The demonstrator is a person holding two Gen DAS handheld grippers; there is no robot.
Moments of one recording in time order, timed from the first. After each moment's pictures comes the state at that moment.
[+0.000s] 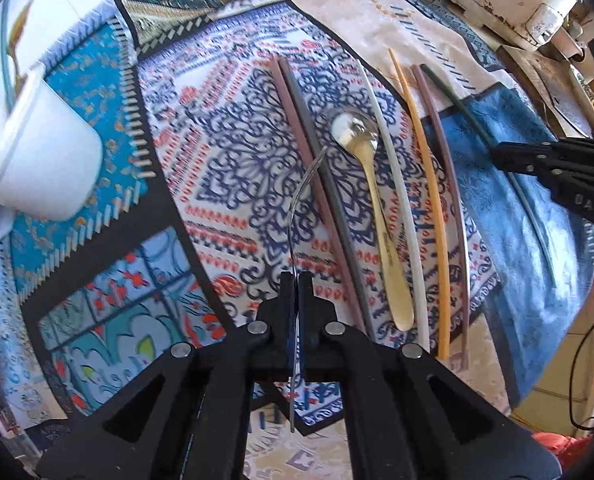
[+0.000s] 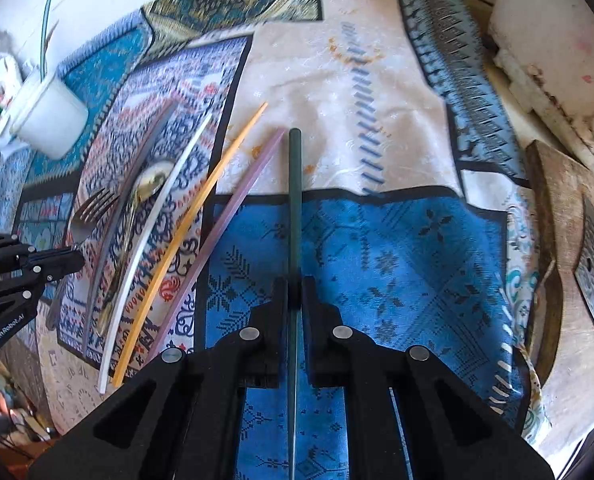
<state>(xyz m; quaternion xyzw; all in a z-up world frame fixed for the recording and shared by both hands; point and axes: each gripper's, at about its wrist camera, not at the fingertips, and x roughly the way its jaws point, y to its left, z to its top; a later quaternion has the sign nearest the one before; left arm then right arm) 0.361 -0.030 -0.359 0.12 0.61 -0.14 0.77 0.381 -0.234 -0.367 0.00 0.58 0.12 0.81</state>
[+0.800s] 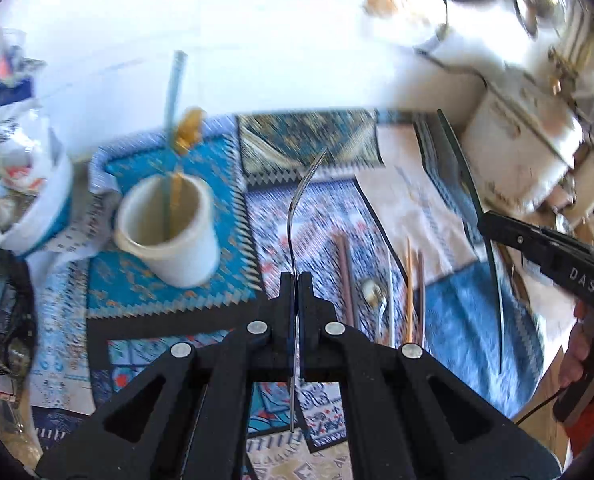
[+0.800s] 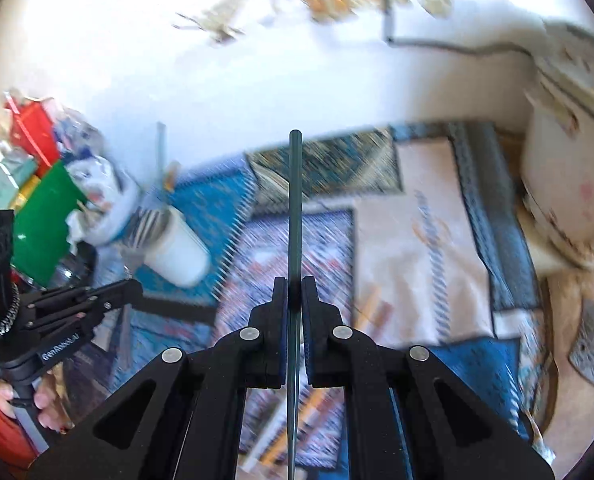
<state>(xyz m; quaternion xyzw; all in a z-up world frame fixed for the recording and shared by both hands) 0.357 0.037 -0.229 -0.02 0.44 -0.08 0.89 0.379 -0.178 -0.241 0.07 0.40 0.20 0.89</state>
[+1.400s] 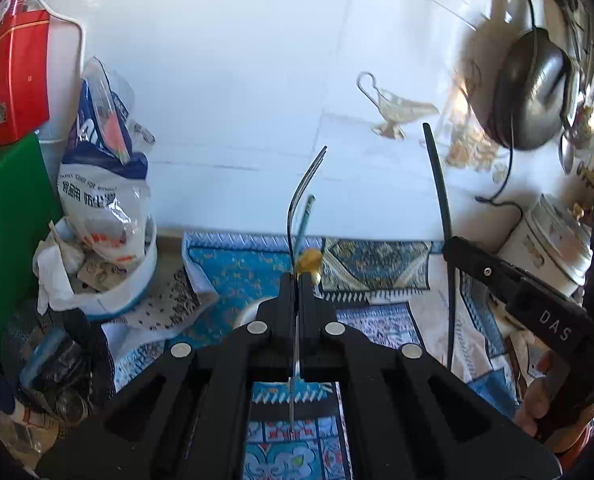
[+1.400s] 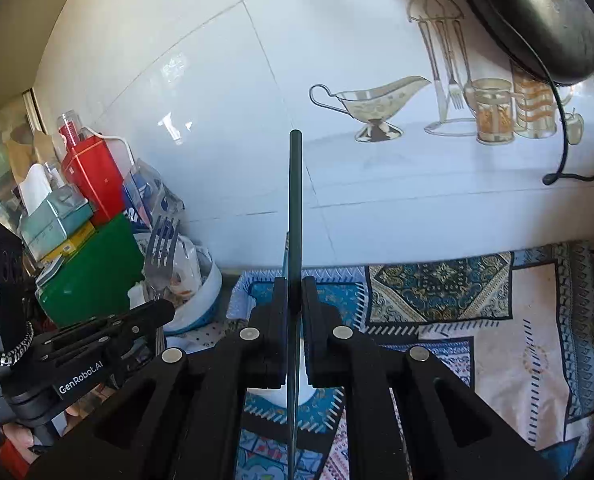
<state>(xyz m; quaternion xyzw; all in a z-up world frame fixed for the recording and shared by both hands) 0.377 0.143 -0.154 -0.08 0.32 -0.01 0.95 0.424 -0.054 -0.182 0.08 0.28 0.28 0.91</state>
